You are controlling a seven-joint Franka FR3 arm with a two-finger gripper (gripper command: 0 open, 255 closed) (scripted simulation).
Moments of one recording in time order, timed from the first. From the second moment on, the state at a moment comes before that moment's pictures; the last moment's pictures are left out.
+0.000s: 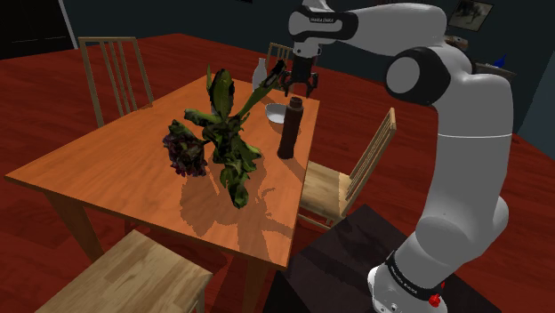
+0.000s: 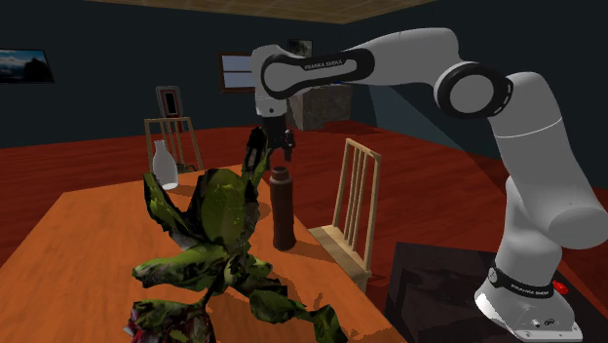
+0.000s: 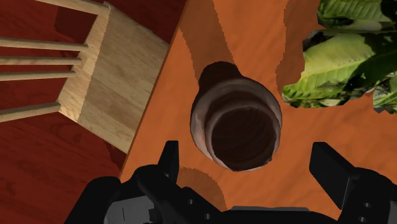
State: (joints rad) arm -0.13 0.50 -0.07 -1.22 0.02 1.65 0.30
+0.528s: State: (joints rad) arm -0.13 0.49 -0.07 -1.28 0.02 1.71 0.30
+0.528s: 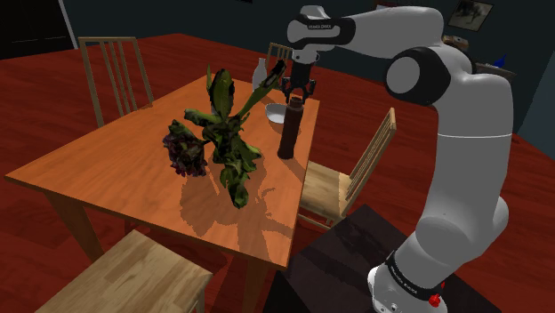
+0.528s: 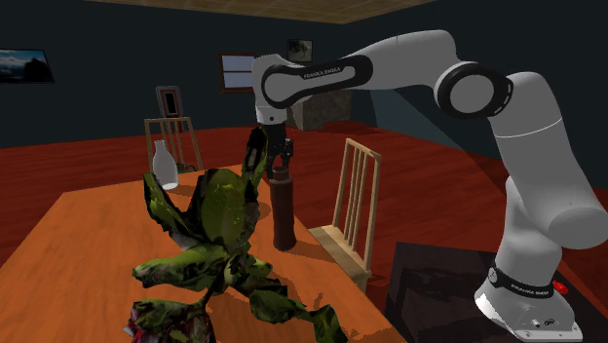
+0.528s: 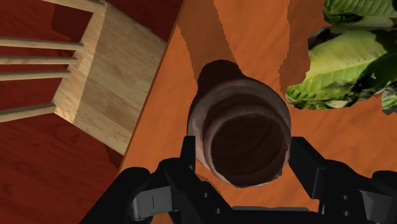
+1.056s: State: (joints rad) arm -0.13 0.50 -0.07 -1.28 0.02 1.71 0.30
